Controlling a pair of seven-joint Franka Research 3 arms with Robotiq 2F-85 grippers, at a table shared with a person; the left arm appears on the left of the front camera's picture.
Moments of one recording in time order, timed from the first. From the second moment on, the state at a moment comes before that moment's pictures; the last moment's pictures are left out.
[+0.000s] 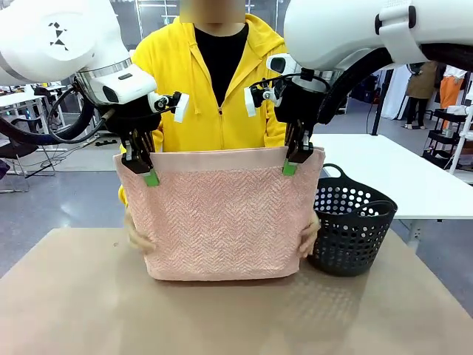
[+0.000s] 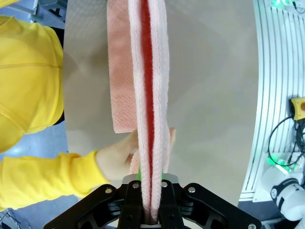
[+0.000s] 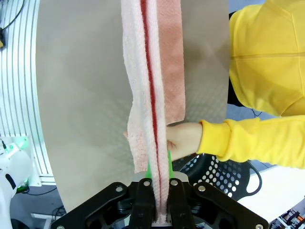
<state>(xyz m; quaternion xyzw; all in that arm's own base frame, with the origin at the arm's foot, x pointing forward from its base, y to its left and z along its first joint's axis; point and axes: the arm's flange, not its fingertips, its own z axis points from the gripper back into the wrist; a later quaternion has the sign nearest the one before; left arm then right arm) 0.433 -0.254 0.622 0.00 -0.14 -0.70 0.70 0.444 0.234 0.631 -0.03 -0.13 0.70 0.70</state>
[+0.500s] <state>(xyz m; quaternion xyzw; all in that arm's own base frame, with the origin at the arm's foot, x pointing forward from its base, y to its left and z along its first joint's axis) 0.433 -0.254 0.622 0.00 -0.14 -0.70 0.70 0.444 0.234 0.631 -0.03 -0.13 0.70 0.70</state>
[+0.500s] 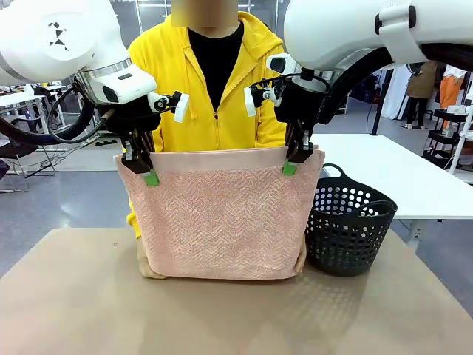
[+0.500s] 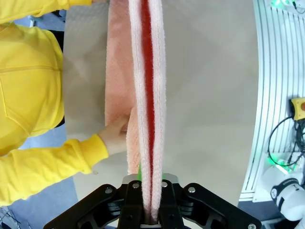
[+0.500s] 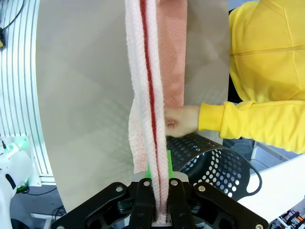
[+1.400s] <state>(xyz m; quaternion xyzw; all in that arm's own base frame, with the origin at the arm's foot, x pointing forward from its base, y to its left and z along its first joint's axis) 0.433 -0.253 0.622 0.00 -0.14 -0.70 0.70 0.444 0.234 0.631 -0.03 -0.13 0.70 0.70</state>
